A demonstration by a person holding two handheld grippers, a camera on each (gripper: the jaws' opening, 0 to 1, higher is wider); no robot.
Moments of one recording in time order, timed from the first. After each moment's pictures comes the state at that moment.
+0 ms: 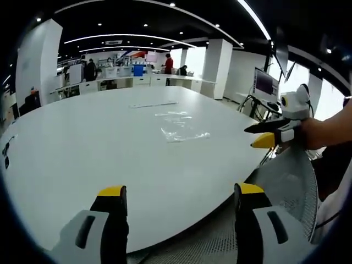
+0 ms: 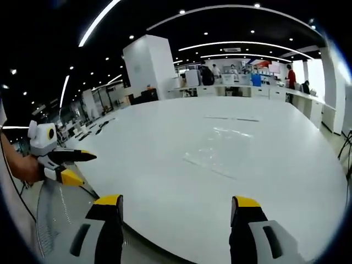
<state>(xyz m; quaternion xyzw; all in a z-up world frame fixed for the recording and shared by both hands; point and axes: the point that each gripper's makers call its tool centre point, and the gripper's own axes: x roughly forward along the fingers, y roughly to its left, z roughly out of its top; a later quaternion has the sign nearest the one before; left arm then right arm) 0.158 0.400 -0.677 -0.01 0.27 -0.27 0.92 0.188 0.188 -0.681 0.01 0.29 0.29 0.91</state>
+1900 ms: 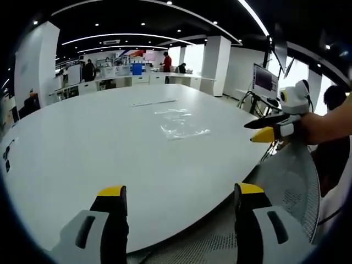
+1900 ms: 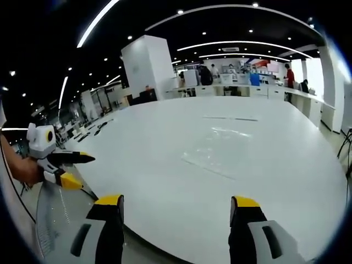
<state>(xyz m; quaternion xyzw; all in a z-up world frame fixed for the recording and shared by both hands) 0.156 0.400 -0.679 0.00 0.28 -0.27 0.92 0.190 0.185 -0.679 0.02 0.29 0.29 0.91</state>
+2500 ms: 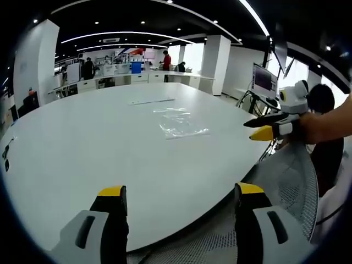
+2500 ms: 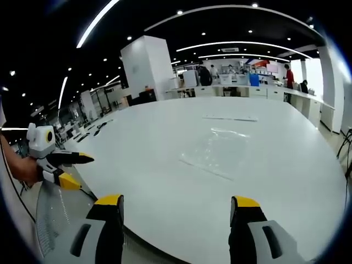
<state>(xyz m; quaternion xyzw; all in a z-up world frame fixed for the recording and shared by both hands) 0.155 0.401 -0.681 0.00 0.28 -0.28 0.92 0.191 0.183 -0.677 0.02 0.29 0.29 0.91</state>
